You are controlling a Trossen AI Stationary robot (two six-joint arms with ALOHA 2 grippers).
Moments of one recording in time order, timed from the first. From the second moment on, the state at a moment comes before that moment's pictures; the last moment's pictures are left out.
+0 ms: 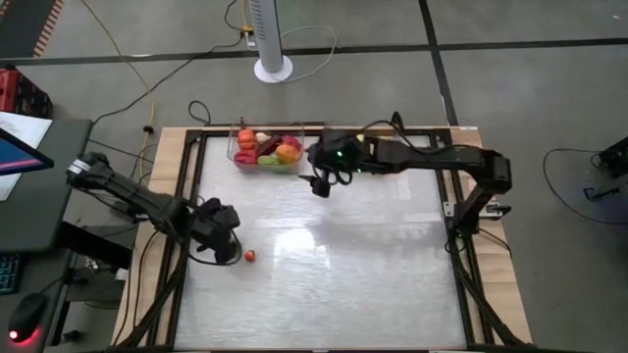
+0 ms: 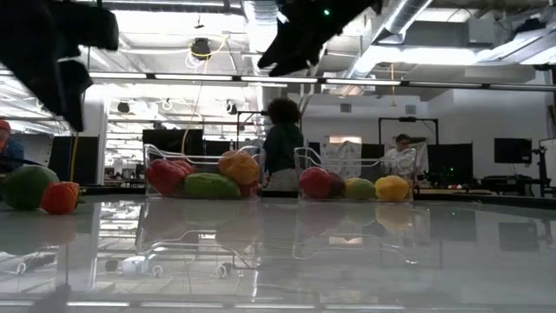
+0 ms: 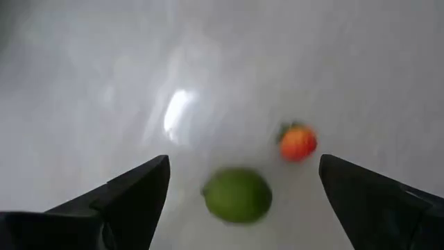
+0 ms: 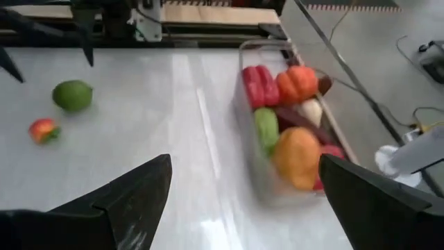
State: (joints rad) left arm -0.42 1.01 0.74 -0.94 -0.28 -0.81; right arm -0.18 1.70 1.48 -0.33 0.11 -0.14
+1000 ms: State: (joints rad) left arm -0.45 1.45 0.74 -0.97 -0.16 -0.71; right arm 0.03 1.50 1.08 -0.11 0.32 -0.01
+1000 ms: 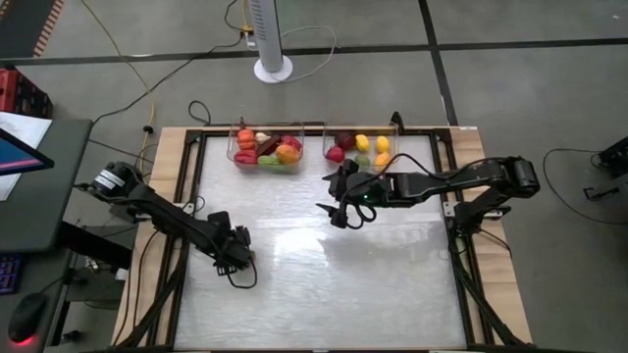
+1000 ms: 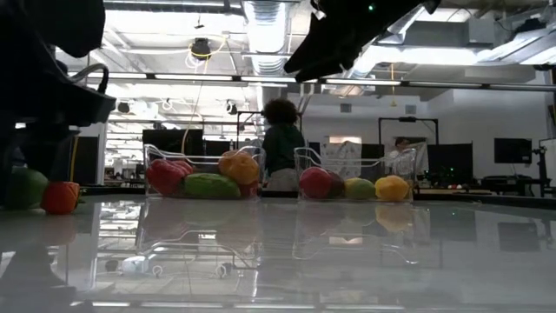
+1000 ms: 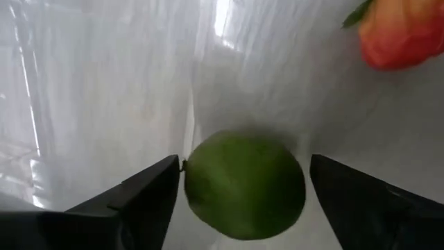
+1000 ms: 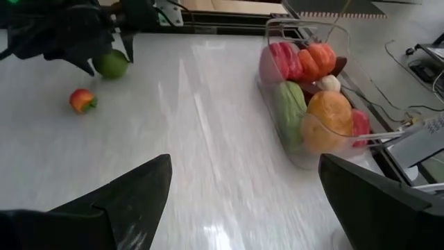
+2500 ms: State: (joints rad) left arm 0.26 1.72 1.26 -0.01 -0.23 0.06; right arm -0.14 0.91 0.83 -0.22 0.50 0.03
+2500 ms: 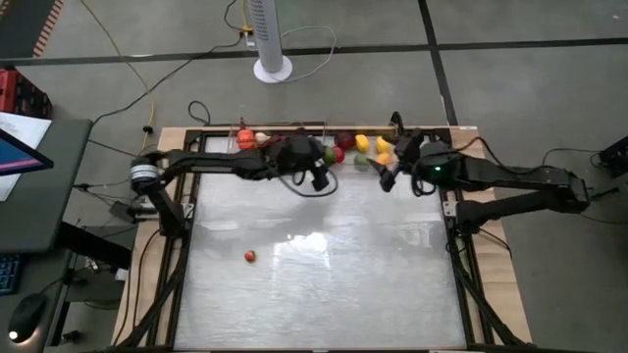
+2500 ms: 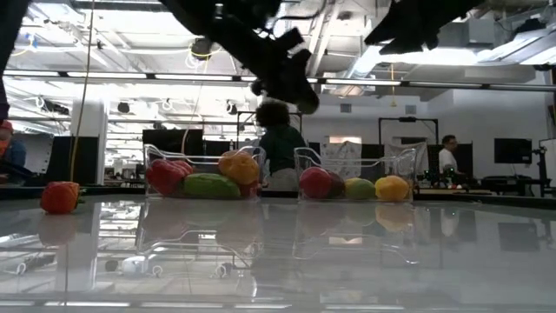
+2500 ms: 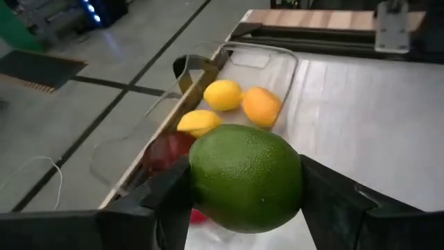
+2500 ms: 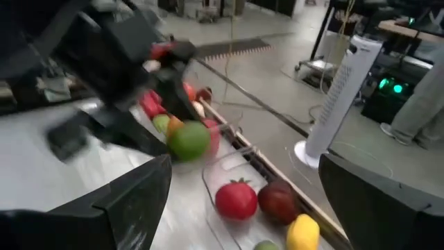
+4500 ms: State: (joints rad) left arm -0.48 1.65 1.00 -0.92 -0.16 -0.49; right arm -0.06 0.71 0.63 -0.08 0.50 0.06
